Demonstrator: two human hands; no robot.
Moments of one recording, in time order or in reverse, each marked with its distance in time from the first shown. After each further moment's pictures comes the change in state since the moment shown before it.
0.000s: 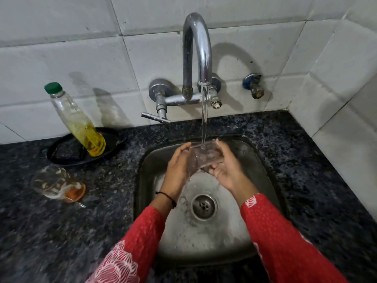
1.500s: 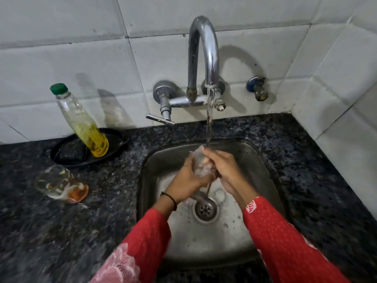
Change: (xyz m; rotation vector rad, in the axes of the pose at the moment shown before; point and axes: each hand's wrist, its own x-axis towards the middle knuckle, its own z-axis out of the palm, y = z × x) left_hand -0.011 0.004 -0.007 0.599 -0.247 -0.046; right_hand -0.014 0.004 0.020 -0.440 0.028 -0.211
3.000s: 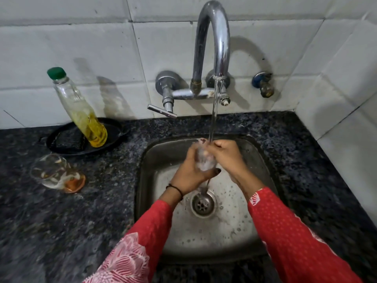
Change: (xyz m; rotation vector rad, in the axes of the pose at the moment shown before) left_hand 0.013 -0.009 0.009 0.057 0.061 0.090; right_hand 0.007 -0.014 -0.001 -0.432 0.015 -0.156
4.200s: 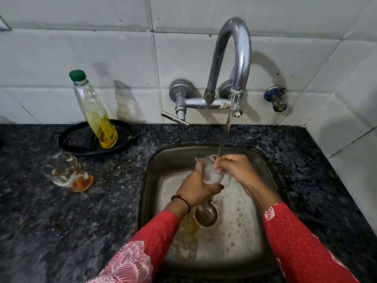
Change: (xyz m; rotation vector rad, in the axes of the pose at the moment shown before) left_hand -0.003 -0.008 -0.003 0.066 0.007 -0.140; right_hand 0.009 0.009 -0.012 0.008 -0.149 0.051
